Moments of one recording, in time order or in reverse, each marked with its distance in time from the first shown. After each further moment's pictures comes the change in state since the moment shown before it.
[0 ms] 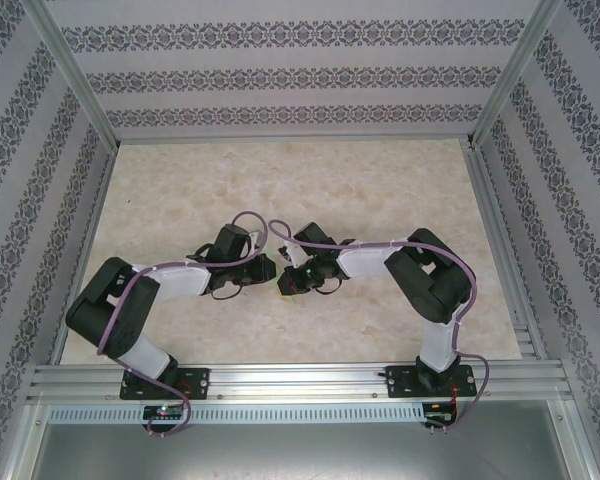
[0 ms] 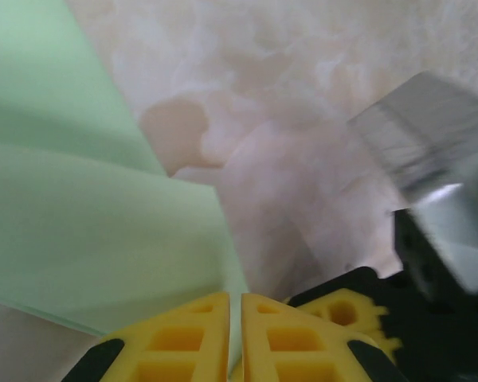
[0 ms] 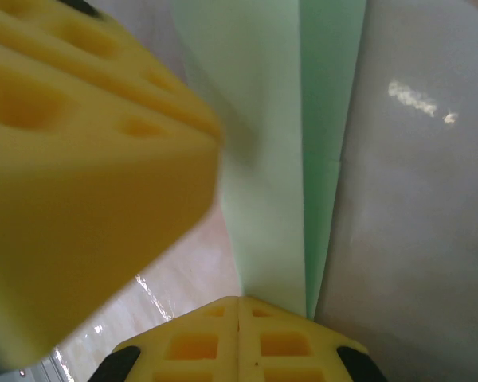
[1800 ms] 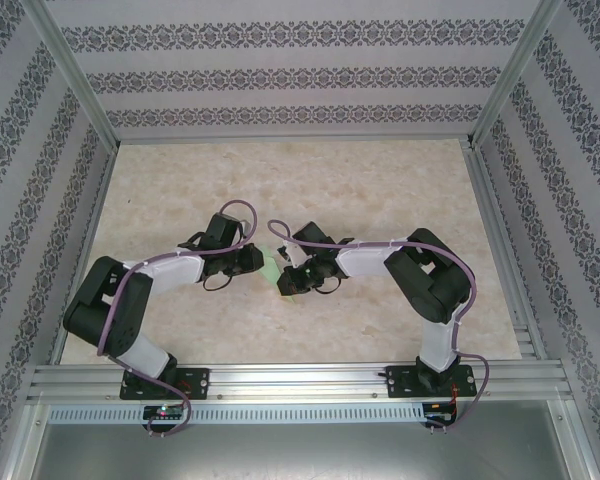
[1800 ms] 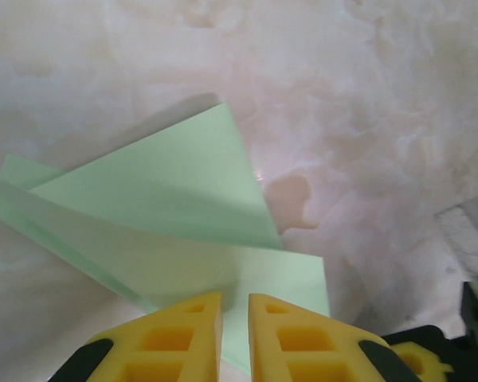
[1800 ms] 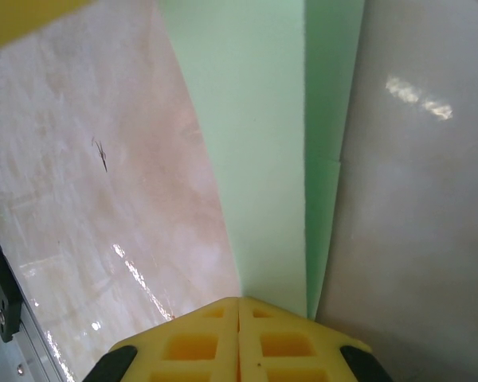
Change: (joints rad) left arm 0.097 -0.006 0.088 -0.180 -0.095 0.066; right arm 0.002 0.003 0.017 -0.027 0.003 -0.005
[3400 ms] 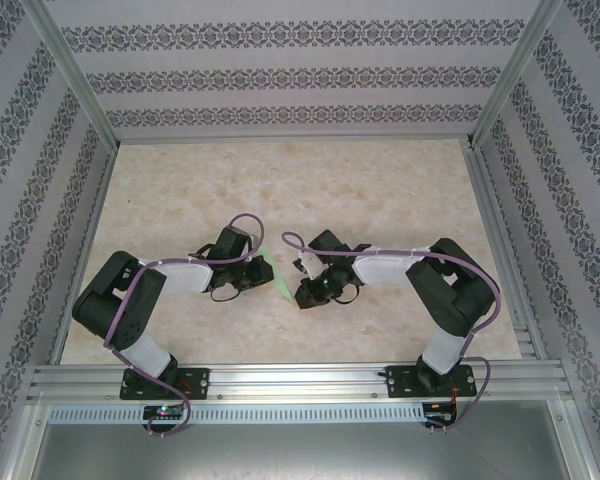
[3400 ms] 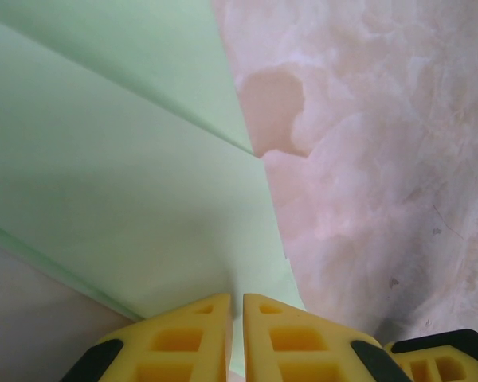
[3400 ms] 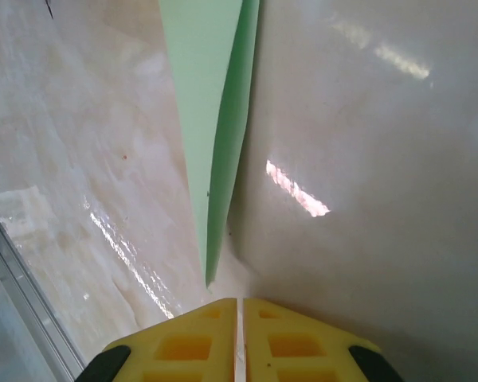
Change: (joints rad) left arm -0.076 0.048 -0.077 0.129 0.082 -0.164; right arm -0.026 -0.160 -0.133 -0.151 -0.004 -0.098
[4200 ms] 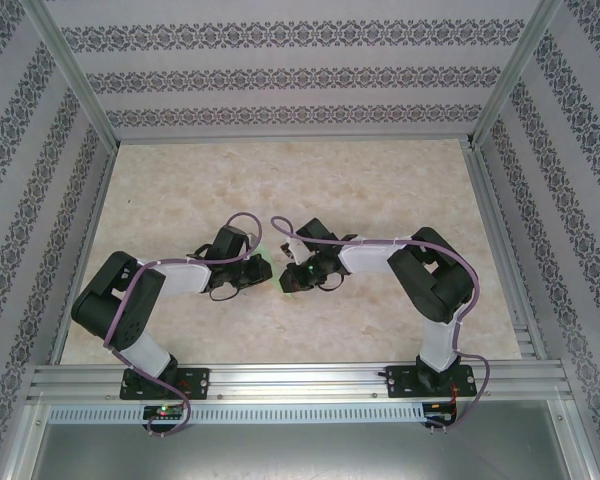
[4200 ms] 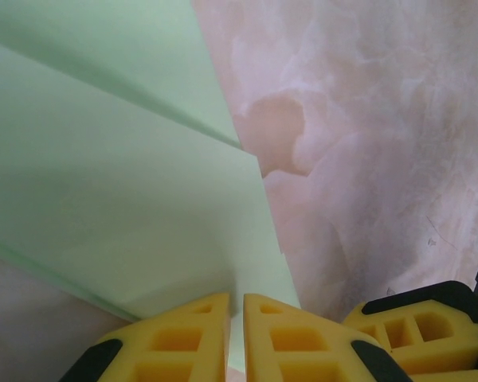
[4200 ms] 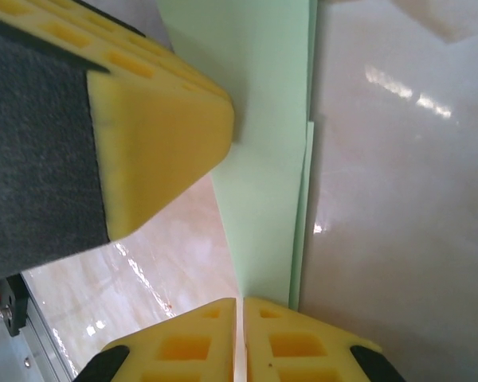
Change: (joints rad) left arm 0.013 -0.005 -0.014 0.034 -0.004 0.000; right arm 0.000 0.148 0.142 0.106 -0.018 0.070
